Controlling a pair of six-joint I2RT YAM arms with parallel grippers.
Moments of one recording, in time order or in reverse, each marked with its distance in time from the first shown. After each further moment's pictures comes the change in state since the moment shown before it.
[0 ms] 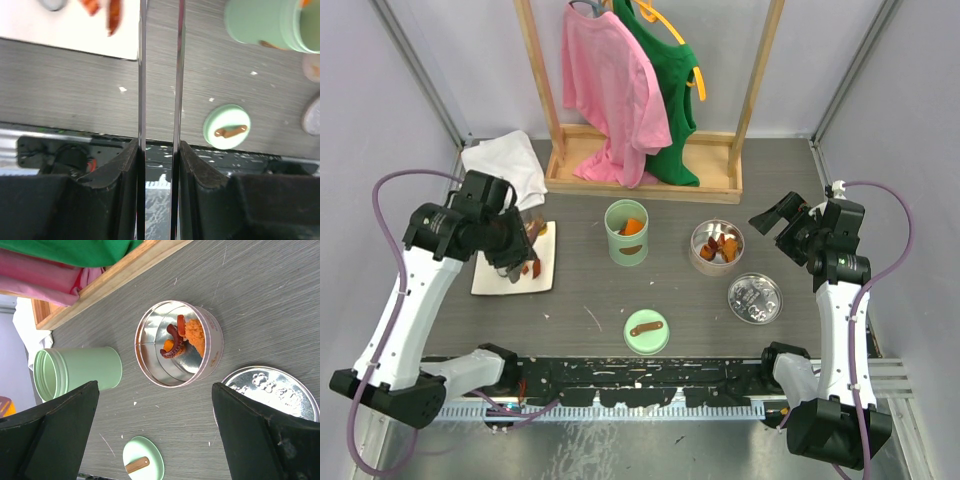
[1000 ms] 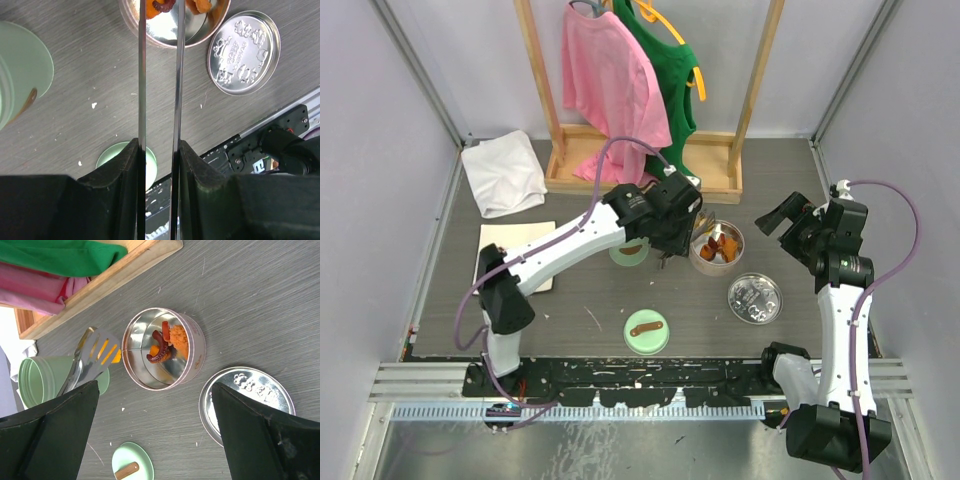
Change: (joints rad) left arm -0.681 0.758 0.442 0.441 0.026 0.027; right arm 0.000 -0.017 0.032 -0.046 0.083 -0.034
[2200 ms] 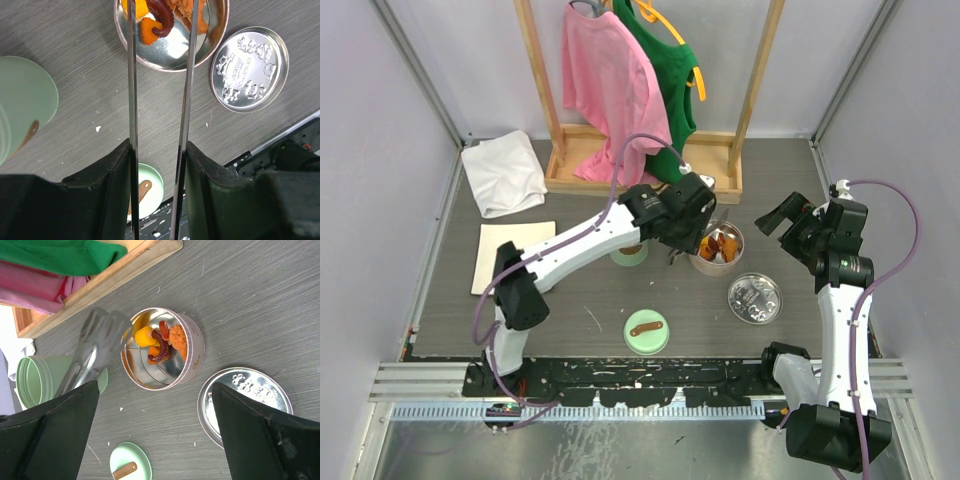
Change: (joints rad) left arm -0.025 0.141 0.131 0.019 -0.065 0.073; right arm 0.000 0.000 0.000 0.000 0.000 -0.012
